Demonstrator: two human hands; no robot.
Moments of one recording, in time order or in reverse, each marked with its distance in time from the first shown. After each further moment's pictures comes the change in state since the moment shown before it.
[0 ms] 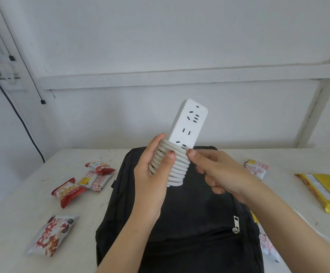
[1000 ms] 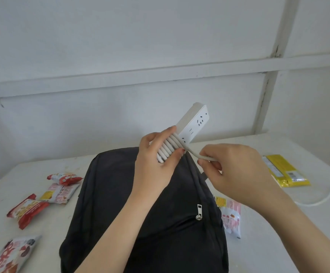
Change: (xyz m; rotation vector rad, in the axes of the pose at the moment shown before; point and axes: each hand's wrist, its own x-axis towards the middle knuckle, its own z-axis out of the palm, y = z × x) left_hand 0.018 -0.028 0.055 0.580 -0.198 0.383; right_hand -0.061 0.011 -0.052 -1.118 0.491 -0.389
